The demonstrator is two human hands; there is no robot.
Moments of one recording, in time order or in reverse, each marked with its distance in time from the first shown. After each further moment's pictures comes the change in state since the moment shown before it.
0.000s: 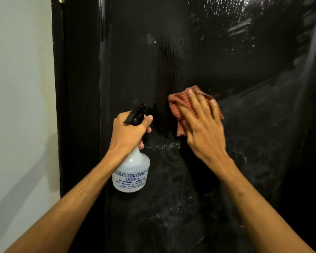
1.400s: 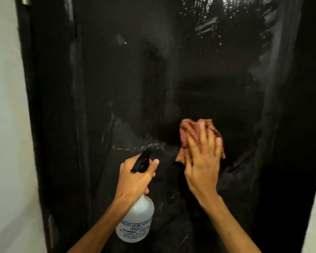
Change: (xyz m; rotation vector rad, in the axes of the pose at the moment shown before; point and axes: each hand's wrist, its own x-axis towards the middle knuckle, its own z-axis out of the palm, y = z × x) left_hand -0.078 -0.036 0.088 -0.034 -0.121 -0.153; right_hand -0.103 0.020 0.009 0.182 0.098 0.342
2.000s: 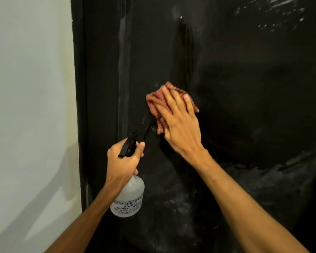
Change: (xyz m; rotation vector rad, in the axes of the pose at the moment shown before) left_hand 0.005 -0.053 -0.110 0.012 0.298 0.026; right_hand 0.071 -0.131 0.067 -0.073 -0.203 -0.459
